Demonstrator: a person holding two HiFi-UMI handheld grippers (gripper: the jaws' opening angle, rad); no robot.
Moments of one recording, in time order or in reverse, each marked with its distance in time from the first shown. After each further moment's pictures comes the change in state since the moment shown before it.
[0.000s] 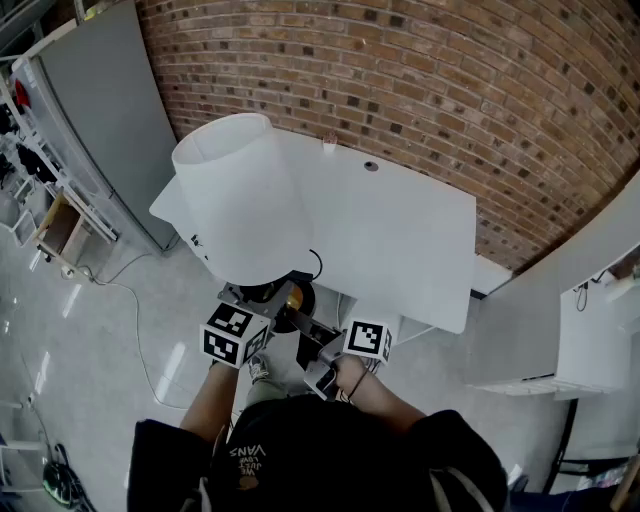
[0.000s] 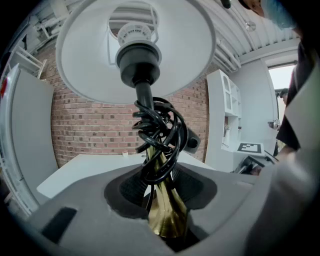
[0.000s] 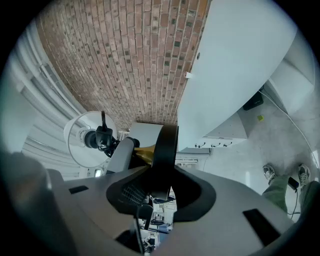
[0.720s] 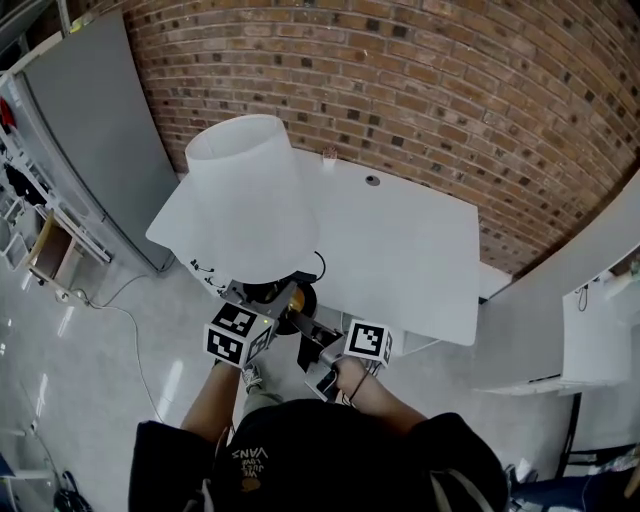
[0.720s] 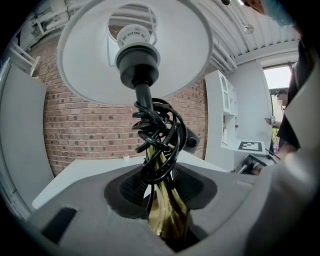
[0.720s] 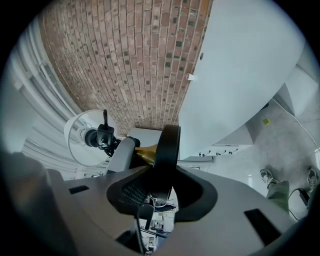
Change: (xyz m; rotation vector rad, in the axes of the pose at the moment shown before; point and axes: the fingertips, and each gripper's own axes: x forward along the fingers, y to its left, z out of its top) left arm 0.028 0.064 0.010 0.029 -0.007 -0.067; right arm 0.065 0.002 0.033 -0.005 -0.077 -0.004
